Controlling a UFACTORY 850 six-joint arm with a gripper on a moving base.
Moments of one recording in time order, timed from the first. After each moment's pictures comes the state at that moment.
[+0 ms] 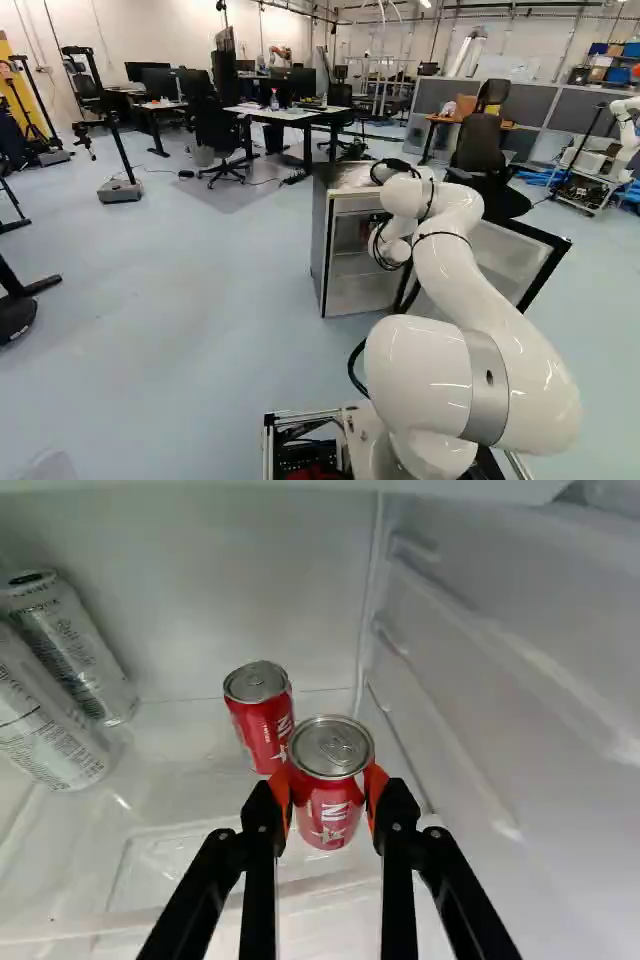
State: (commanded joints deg) arm -21.9 -80.7 -97.6 -14.6 46.9 0.0
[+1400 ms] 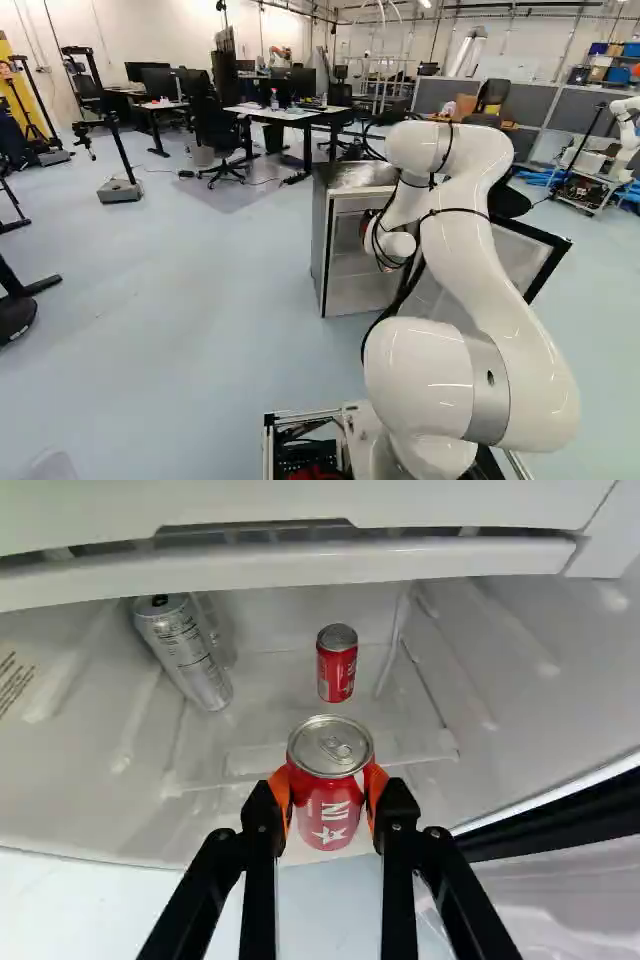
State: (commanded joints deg) arm -19.6 -58.7 -66.0 -14.6 46.9 0.0
